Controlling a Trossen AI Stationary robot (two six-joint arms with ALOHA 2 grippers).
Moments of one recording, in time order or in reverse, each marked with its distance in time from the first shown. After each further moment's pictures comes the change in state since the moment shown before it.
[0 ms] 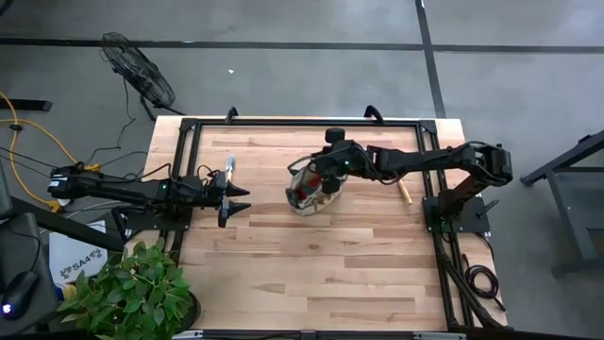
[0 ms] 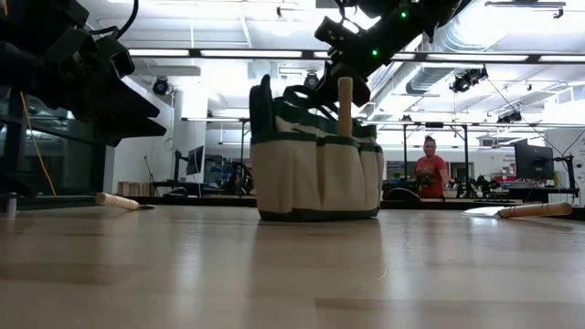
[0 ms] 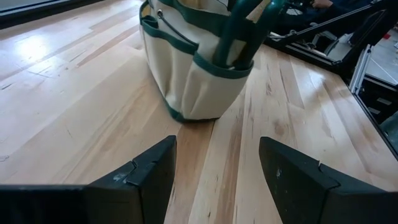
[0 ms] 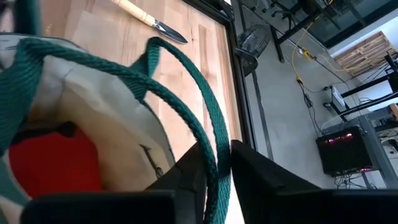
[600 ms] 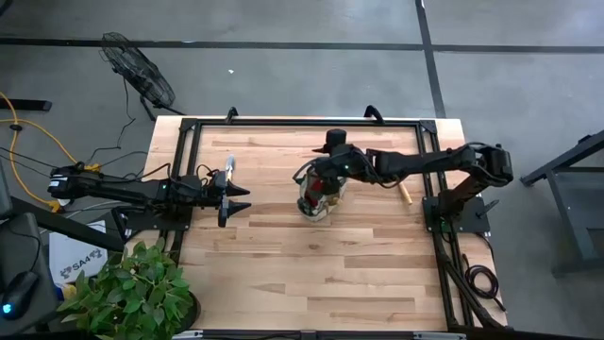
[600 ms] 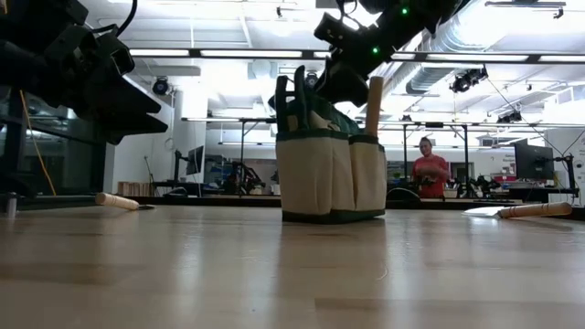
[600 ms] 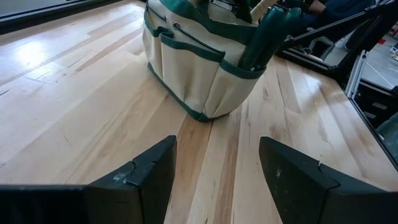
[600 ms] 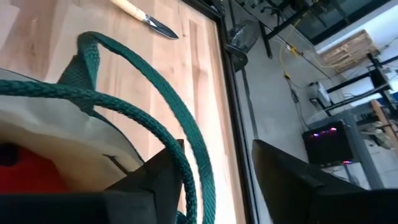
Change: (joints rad) left arm 0.000 0.000 0.000 0.022 0.002 0.000; right arm 0.034 0.000 0.000 0.001 0.086 -0.001
